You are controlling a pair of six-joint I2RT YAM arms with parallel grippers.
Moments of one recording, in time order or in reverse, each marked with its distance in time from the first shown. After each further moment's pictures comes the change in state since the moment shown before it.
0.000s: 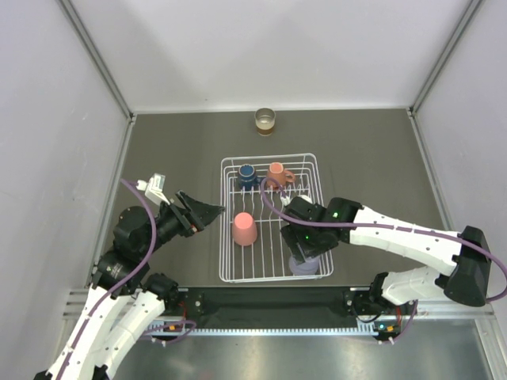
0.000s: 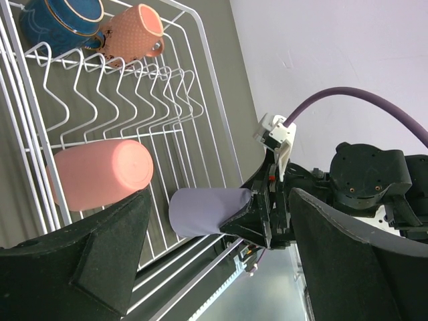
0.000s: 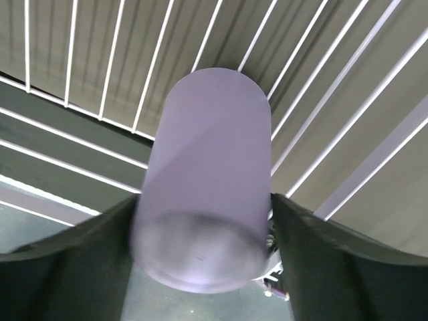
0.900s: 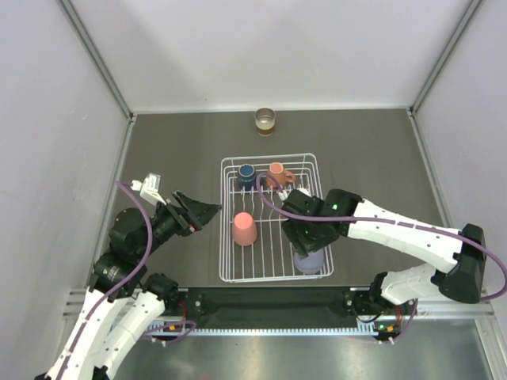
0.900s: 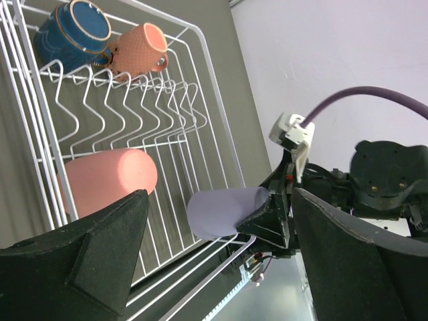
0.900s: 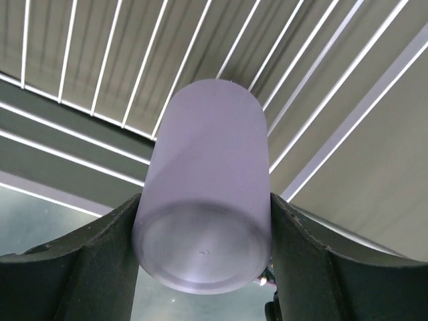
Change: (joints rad) left arm 0.000 -0.019 0.031 -0.021 -0.044 0.026; right arm 0.000 0.056 0.155 -0.130 0.057 -0.064
